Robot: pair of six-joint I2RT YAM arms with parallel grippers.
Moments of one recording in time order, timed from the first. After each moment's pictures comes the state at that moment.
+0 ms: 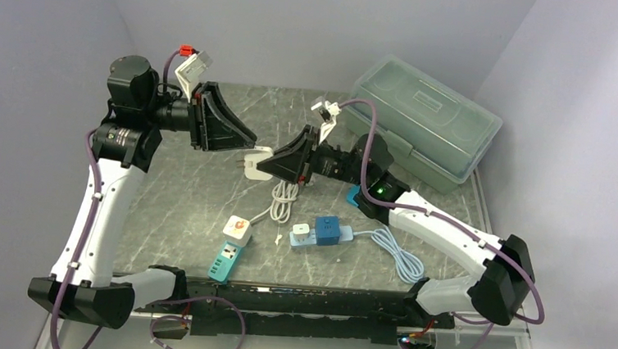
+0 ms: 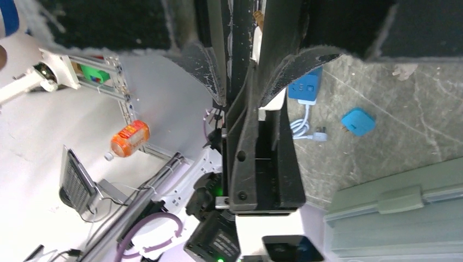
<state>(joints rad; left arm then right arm) -0.13 1.17 1.48 -0.37 1.41 -0.36 0.85 1.32 1.06 0.51 -0.58 0.64</state>
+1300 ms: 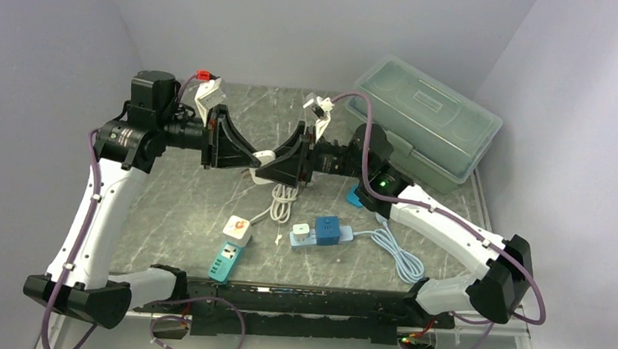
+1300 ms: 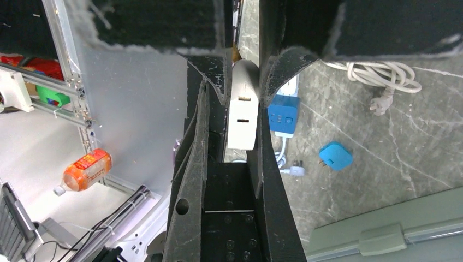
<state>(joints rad) -0.21 1.19 1.55 -0.92 1.26 0.19 0.84 1.33 1.18 0.32 -0.70 0.55</state>
